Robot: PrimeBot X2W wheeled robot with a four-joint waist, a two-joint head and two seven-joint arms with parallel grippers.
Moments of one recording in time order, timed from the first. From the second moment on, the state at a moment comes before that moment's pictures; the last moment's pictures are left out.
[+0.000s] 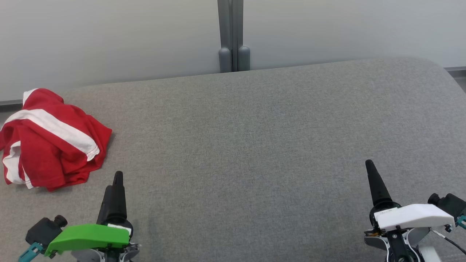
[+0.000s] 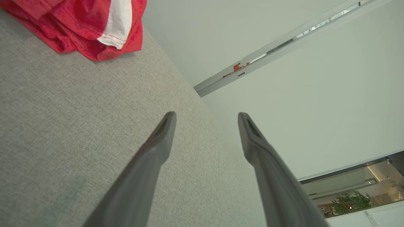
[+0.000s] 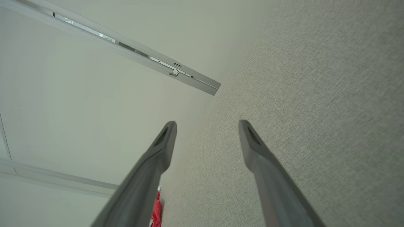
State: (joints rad) left arm -0.01 0.04 -0.01 0.15 -1.11 -0.06 -0.04; right arm -0.02 -0.04 -0.03 0.18 1.12 0.13 -0.04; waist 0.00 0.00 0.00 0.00
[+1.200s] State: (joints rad) left arm 0.04 0.04 -0.10 0.13 -0.52 -0.01 -0.14; right arm 0.02 -0.04 0.05 0.15 0.60 0.13 -0.14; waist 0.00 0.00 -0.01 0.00
